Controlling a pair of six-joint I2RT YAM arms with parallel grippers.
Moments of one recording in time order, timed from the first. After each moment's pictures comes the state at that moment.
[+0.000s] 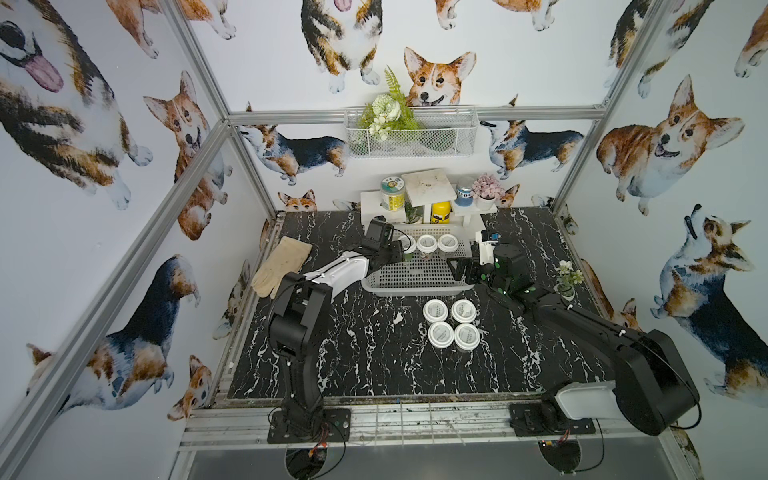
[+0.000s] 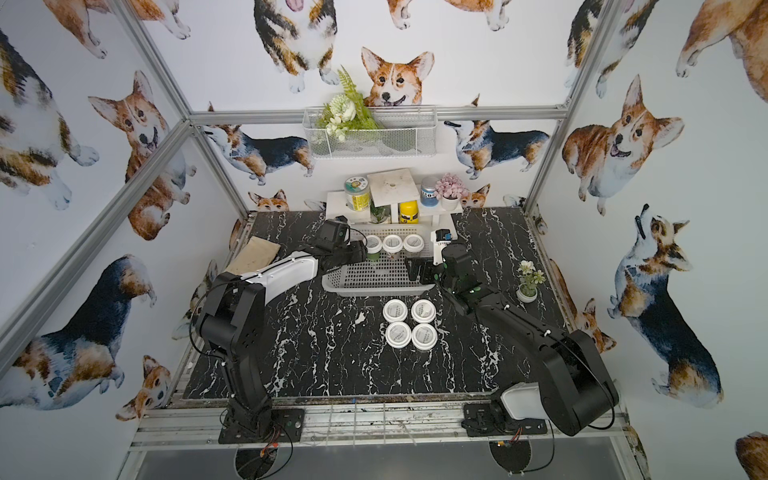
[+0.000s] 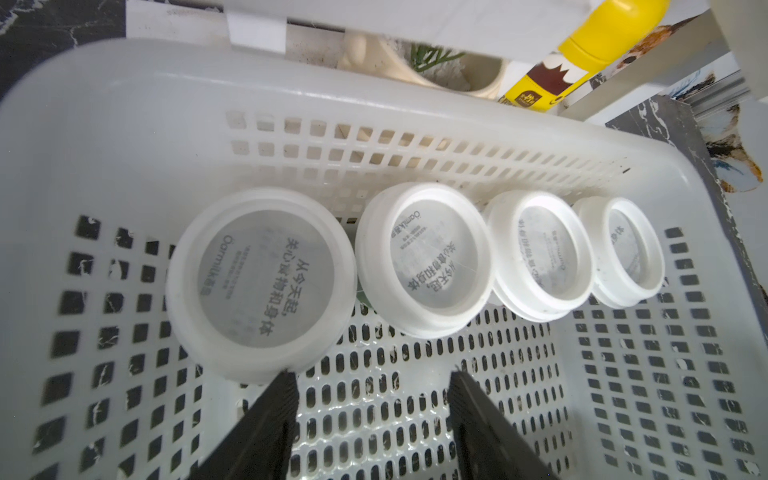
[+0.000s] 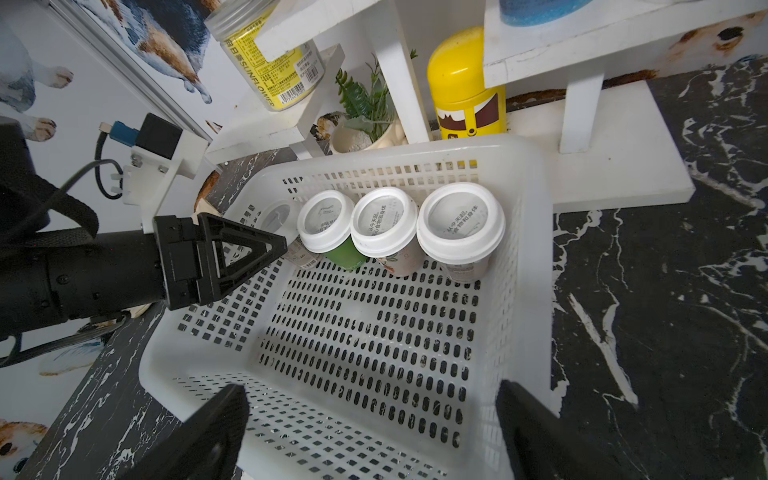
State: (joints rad) left arm -0.39 1.91 1.34 -0.20 0.04 -0.47; right arm 0.41 1.34 0.79 0.13 -0.10 0.41
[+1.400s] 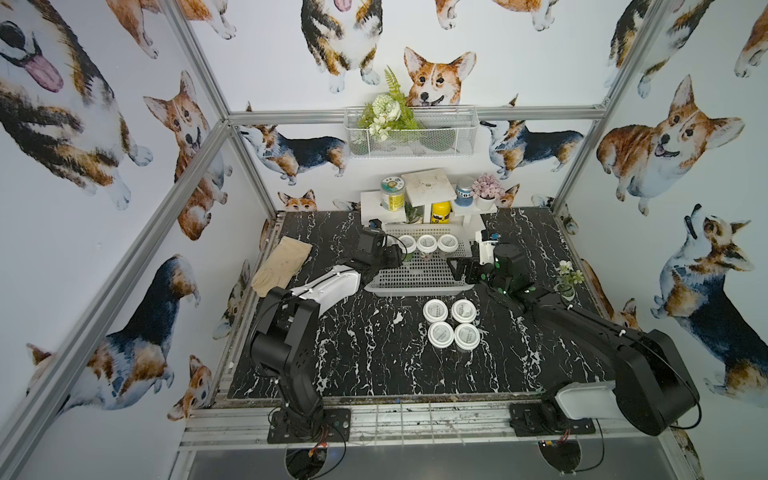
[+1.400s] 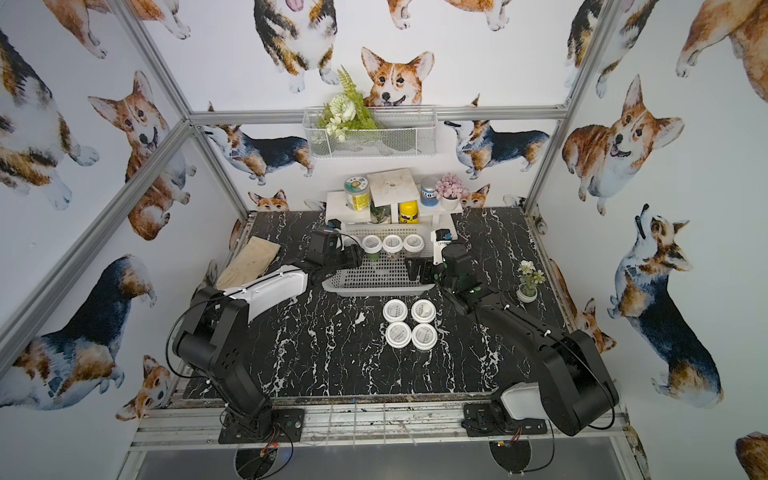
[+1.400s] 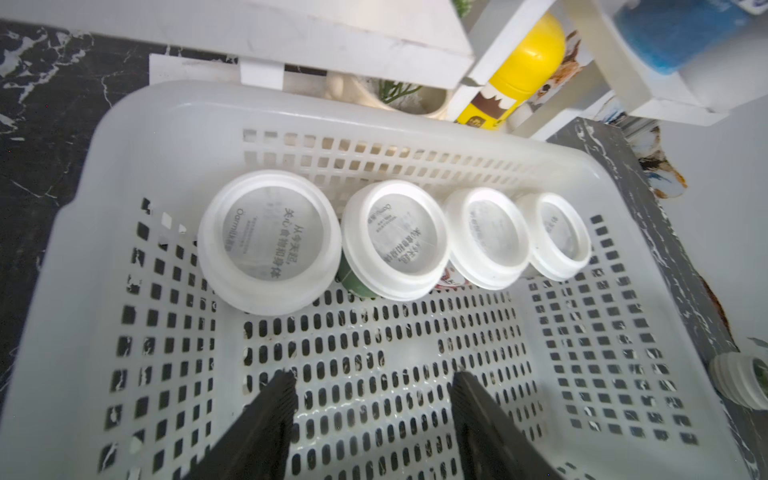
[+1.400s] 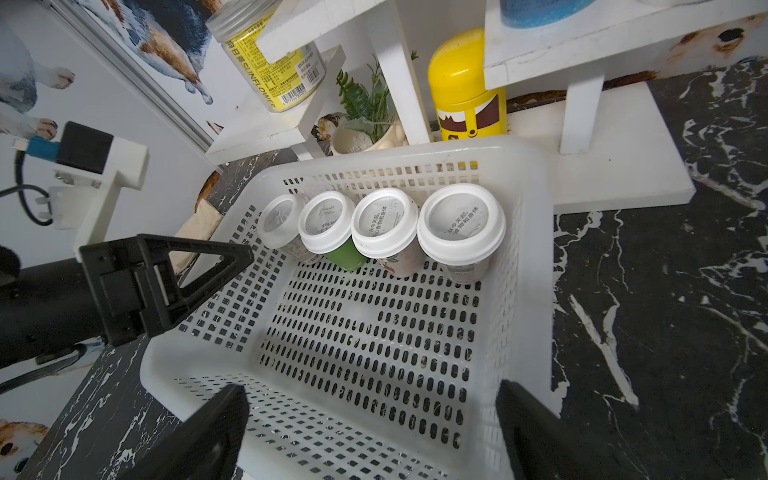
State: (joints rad) left arm -0.41 1.70 1.08 0.01 0.06 -0.45; right arm 0.41 1.33 0.79 0.13 -0.10 0.41
